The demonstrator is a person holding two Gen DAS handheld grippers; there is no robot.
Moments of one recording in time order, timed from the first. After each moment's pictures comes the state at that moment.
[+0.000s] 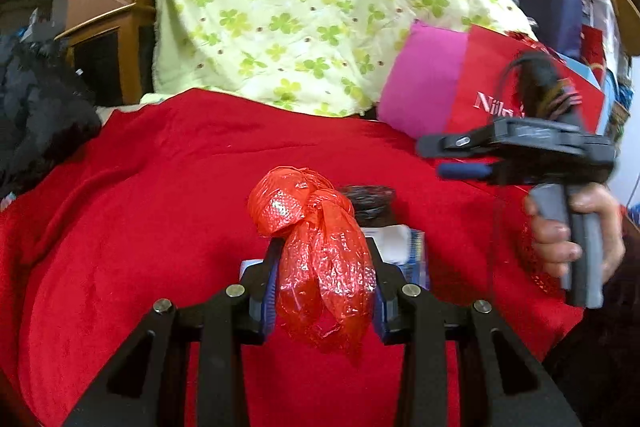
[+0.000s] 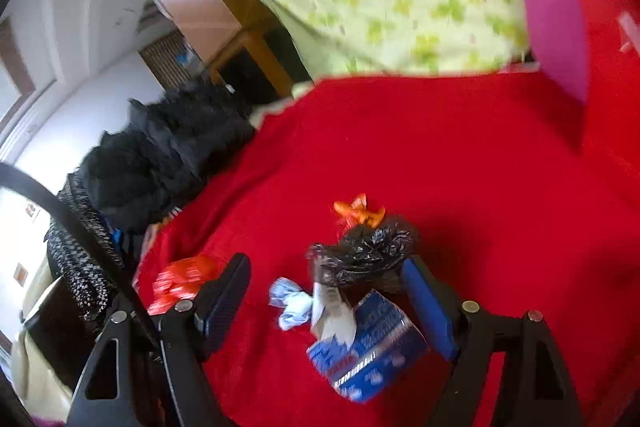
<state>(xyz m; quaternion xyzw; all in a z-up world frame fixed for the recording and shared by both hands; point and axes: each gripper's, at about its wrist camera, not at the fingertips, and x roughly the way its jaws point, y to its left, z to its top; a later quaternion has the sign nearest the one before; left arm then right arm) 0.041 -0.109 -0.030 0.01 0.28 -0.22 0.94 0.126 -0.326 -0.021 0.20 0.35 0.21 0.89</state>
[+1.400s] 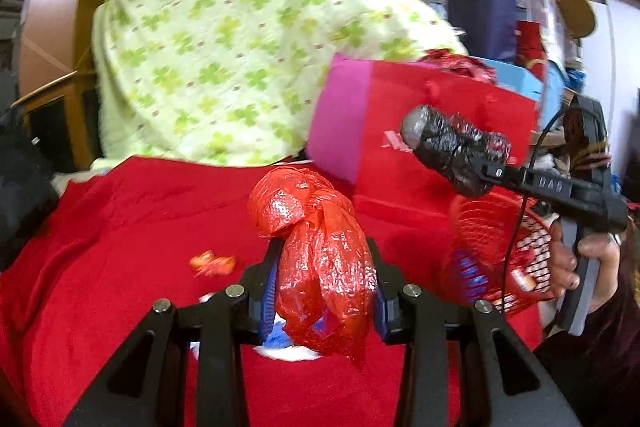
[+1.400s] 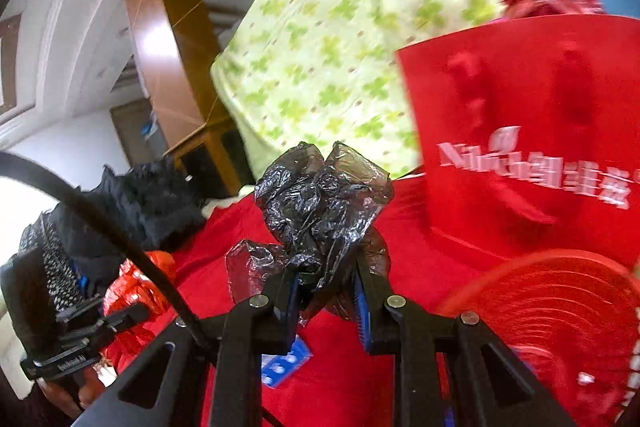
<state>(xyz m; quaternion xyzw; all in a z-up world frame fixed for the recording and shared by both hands) -0.013 -0.205 0.051 0.06 0.21 -0.31 0.92 -0.049 -0.451 0.048 0.18 0.17 0.06 0.97</state>
